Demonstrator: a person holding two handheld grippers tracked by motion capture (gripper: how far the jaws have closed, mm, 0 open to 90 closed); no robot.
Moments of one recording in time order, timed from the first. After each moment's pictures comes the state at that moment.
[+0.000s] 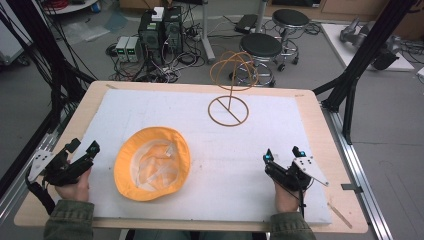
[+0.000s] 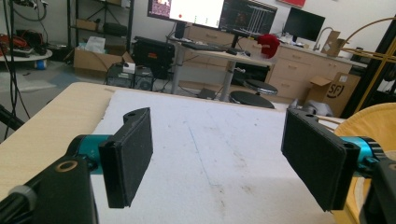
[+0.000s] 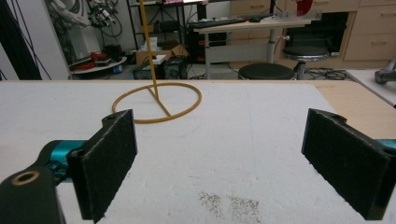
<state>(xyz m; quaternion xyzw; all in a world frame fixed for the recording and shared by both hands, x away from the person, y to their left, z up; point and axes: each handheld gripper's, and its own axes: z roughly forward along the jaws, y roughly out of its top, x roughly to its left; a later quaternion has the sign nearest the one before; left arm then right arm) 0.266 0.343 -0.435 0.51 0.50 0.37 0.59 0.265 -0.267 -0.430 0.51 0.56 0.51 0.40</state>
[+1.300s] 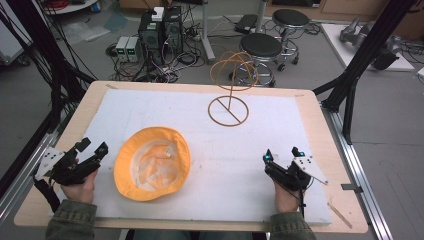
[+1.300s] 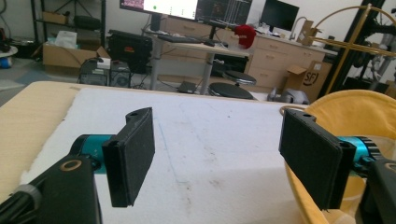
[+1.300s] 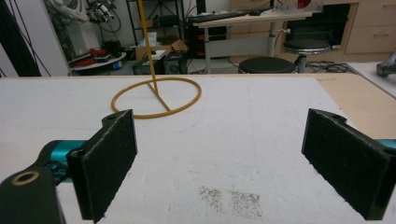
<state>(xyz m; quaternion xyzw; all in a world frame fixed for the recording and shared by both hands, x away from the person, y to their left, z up) 0.268 0.325 -0.430 0.55 0.47 0.34 0.61 0.266 -0.267 -0.432 0.52 0.57 0.51 0.39</state>
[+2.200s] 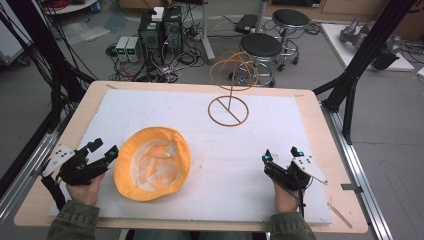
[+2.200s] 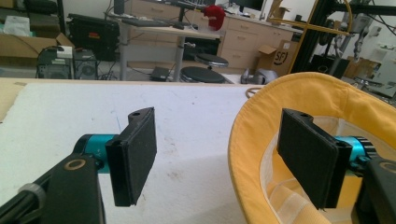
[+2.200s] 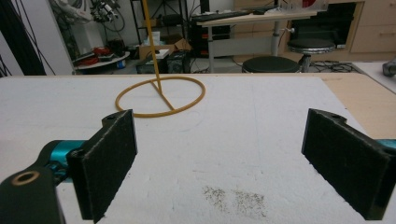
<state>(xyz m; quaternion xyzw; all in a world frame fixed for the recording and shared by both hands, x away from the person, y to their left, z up) 0.268 0.307 -0.421 0.60 0.44 0.29 0.61 0.266 -0.266 -0.432 0.52 0.57 0.51 0.38</state>
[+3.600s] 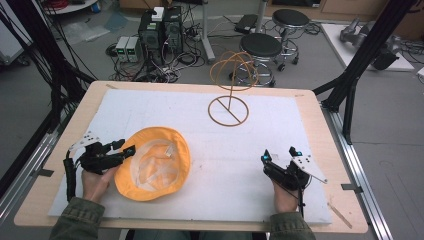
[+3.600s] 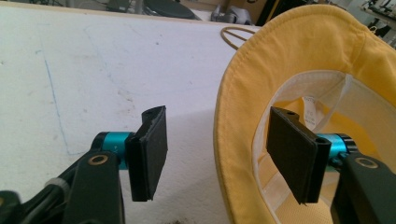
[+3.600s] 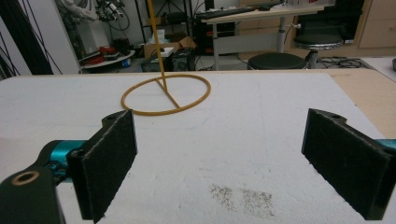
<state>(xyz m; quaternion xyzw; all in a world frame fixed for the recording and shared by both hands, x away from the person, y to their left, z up) 0.314 0.286 -0.431 0.68 0.45 0.15 0.56 0.268 -0.265 -0.433 0.52 0.57 0.51 0.37</state>
